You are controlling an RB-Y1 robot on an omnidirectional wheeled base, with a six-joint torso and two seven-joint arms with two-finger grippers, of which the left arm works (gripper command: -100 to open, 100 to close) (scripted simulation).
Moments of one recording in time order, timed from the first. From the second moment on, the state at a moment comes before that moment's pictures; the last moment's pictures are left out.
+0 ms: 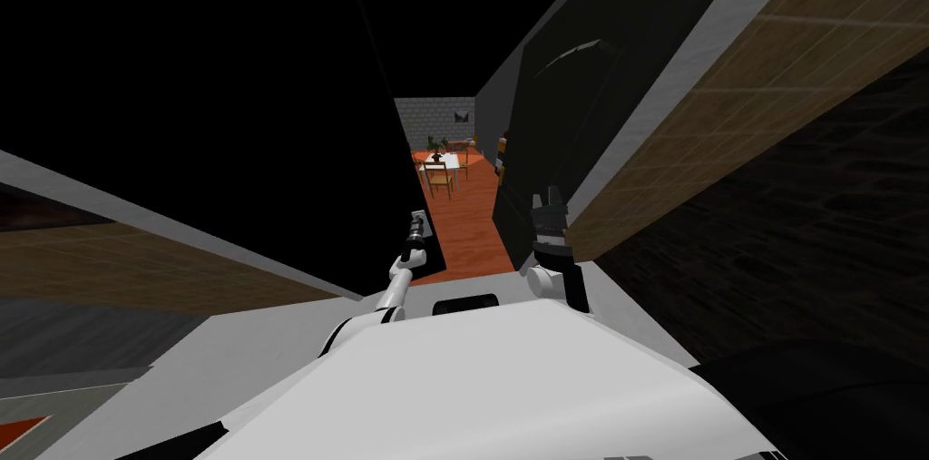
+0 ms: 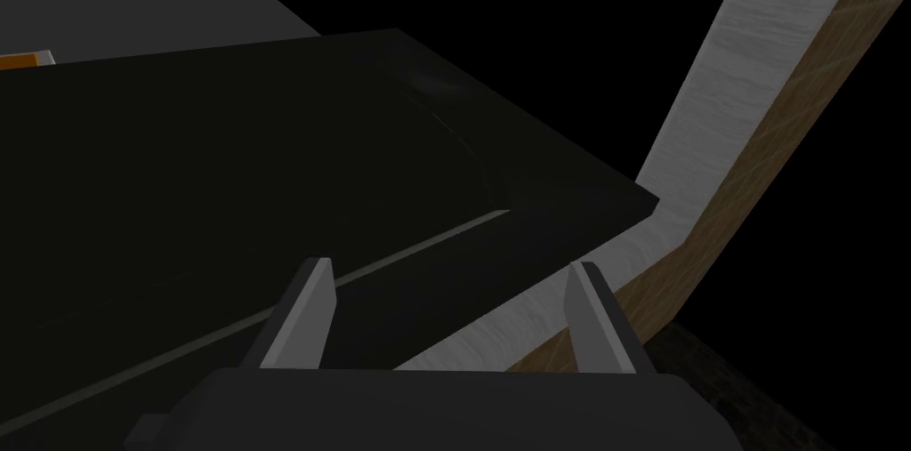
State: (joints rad) arm -0.37 0.03 0.21 -0.82 0.08 -0.42 -0.11
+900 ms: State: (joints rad) arm -0.34 0.05 0.26 -0.84 0.13 -0.41 -0.17
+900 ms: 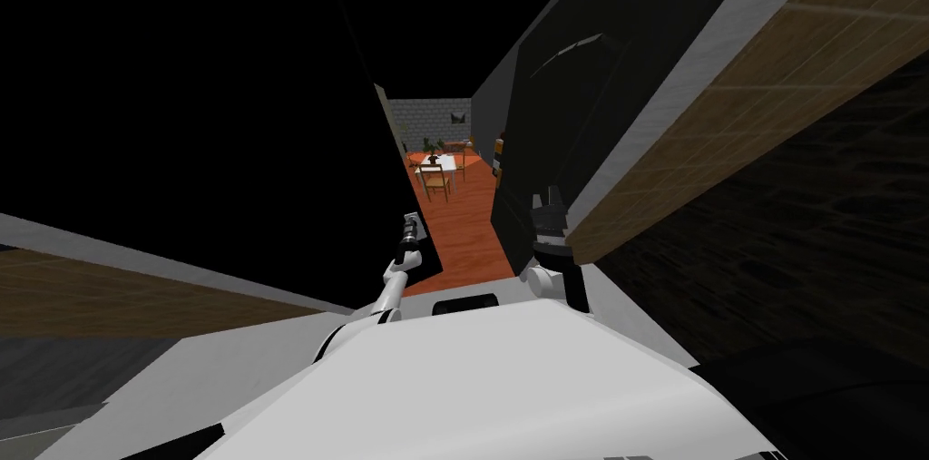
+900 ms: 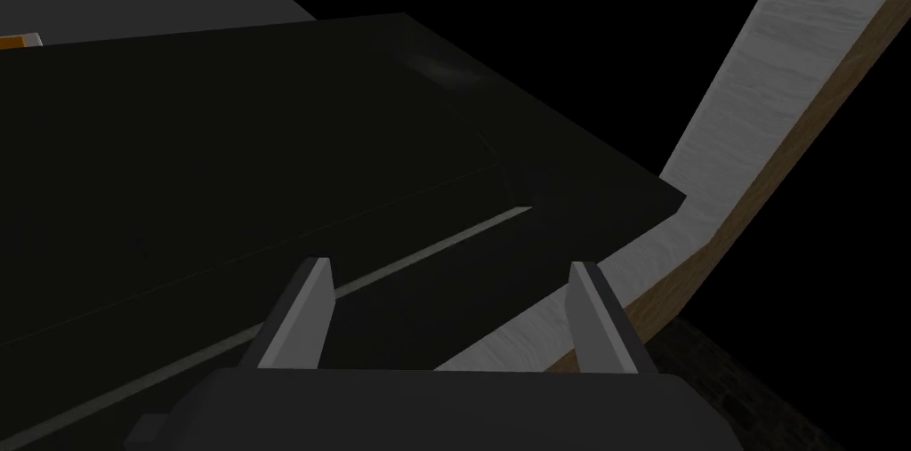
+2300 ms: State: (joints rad) arm -0.29 0.08 0.45 -0.93 0.30 -0.40 -0.34
